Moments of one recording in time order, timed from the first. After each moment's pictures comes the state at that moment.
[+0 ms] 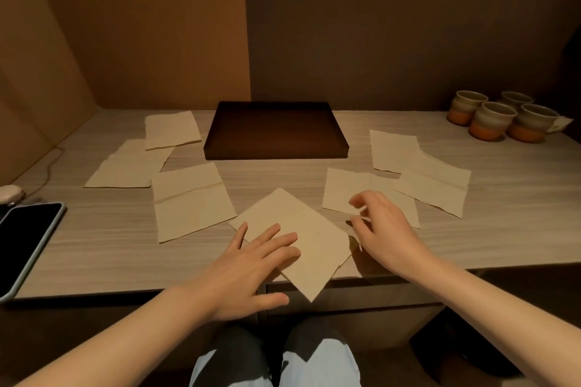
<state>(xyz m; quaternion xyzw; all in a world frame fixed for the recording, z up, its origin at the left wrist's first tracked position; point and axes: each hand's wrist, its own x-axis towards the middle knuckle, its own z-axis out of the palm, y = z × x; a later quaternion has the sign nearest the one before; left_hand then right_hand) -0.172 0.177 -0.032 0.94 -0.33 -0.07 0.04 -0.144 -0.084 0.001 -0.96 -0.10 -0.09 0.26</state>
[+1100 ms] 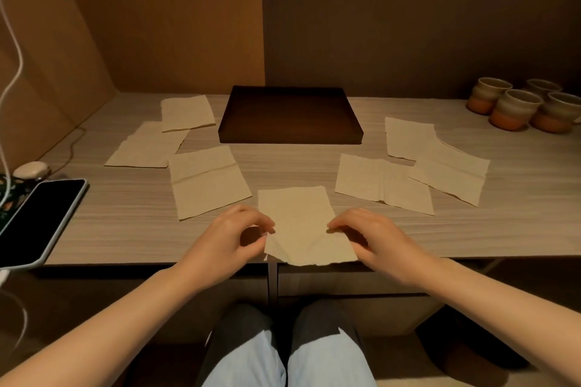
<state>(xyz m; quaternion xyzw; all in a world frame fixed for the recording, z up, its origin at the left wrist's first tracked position) -0.179 0.210 -0.035 0.91 -0.21 0.06 0.35 -0.159 -0.079 -0.024 -0.92 -0.30 0.01 0.23</state>
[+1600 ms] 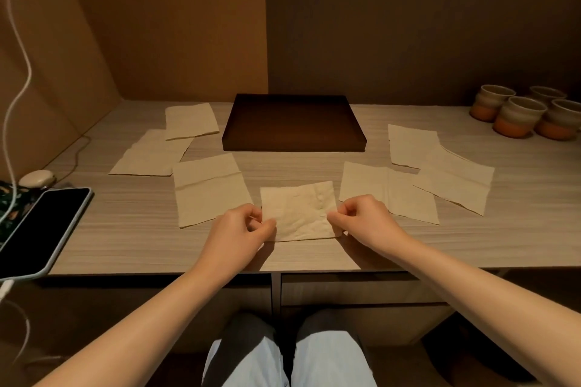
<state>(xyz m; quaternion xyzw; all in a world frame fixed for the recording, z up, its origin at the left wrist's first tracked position) -0.165 0.186 -0.026 0.89 0.02 0.07 0.45 -0.124 -0.041 -0.009 -0.93 -0.04 0.05 0.37</state>
